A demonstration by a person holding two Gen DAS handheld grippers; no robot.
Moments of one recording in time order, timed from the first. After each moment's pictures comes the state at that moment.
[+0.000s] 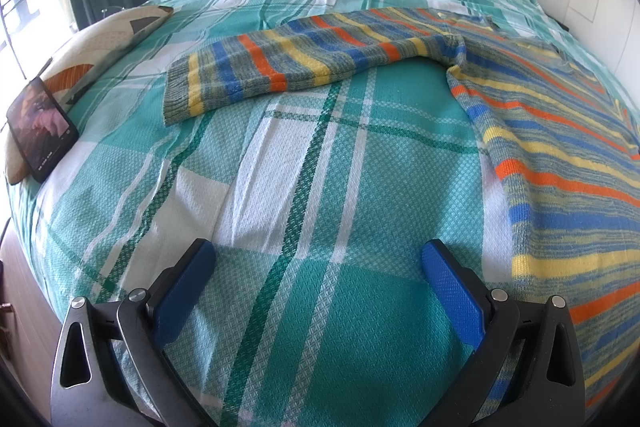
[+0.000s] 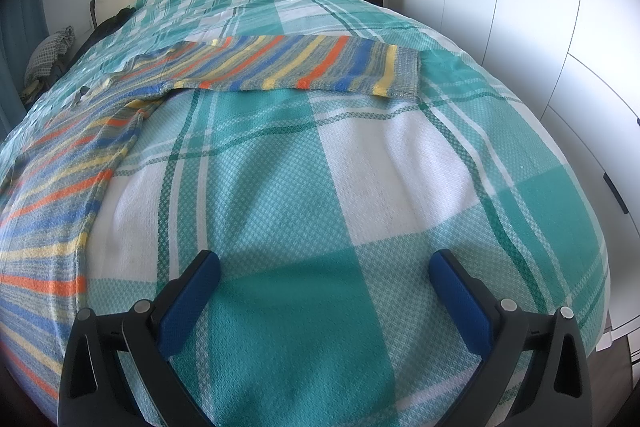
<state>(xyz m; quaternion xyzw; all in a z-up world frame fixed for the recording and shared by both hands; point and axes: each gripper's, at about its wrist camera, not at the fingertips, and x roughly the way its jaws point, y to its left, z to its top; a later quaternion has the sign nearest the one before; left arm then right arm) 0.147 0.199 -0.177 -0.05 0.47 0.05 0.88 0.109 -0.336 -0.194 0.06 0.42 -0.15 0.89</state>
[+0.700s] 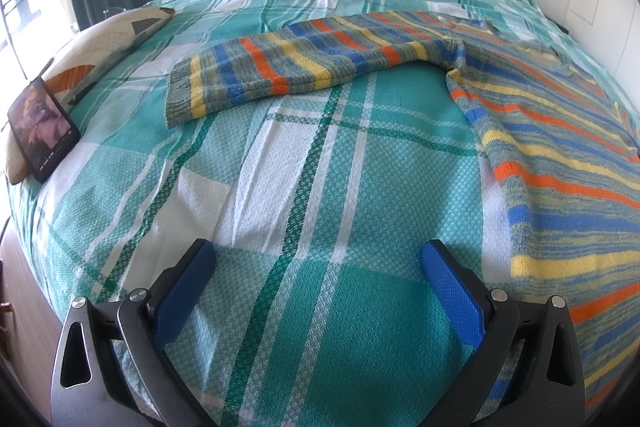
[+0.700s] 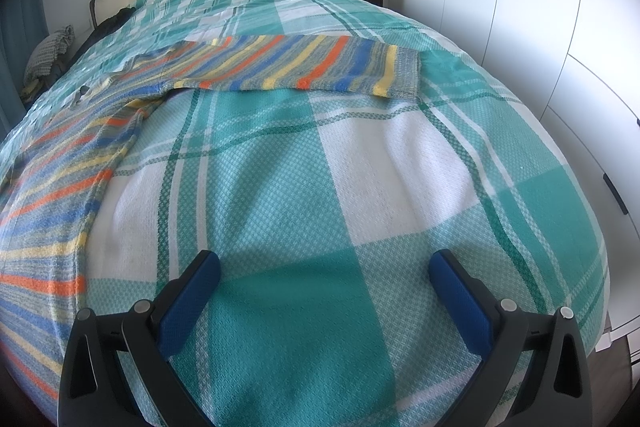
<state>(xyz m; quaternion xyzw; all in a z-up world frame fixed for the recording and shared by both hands) 0.147 0.198 -0.175 -0.05 0.47 0.05 0.88 0.108 -0.336 -0.194 0.06 0.42 -0.15 0.89</state>
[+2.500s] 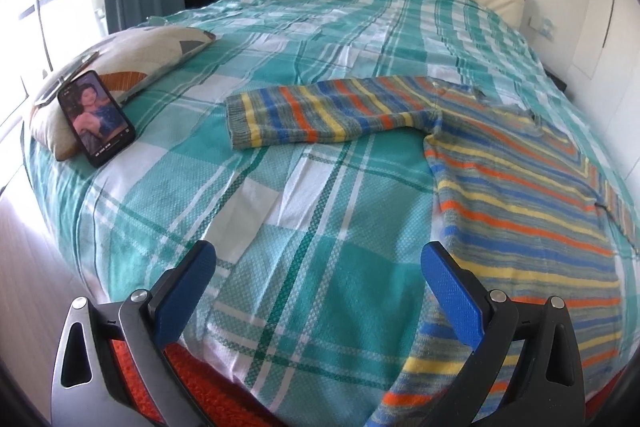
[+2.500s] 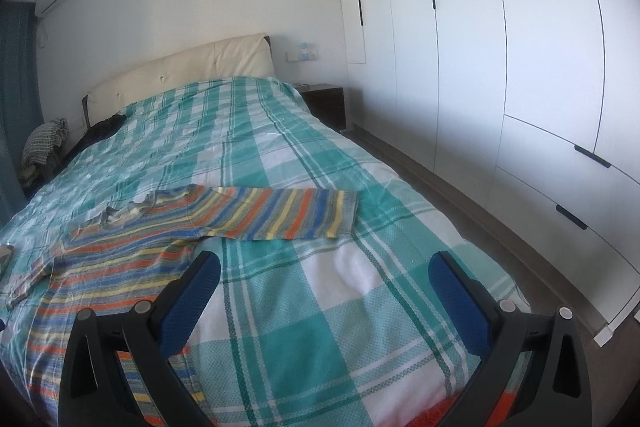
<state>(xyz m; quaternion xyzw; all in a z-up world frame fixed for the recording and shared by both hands) 0.095 0.207 -0.104 -0.11 0.41 0.08 0.90 0.016 -0.311 -0.048 0.07 0.23 -0.22 0.95</state>
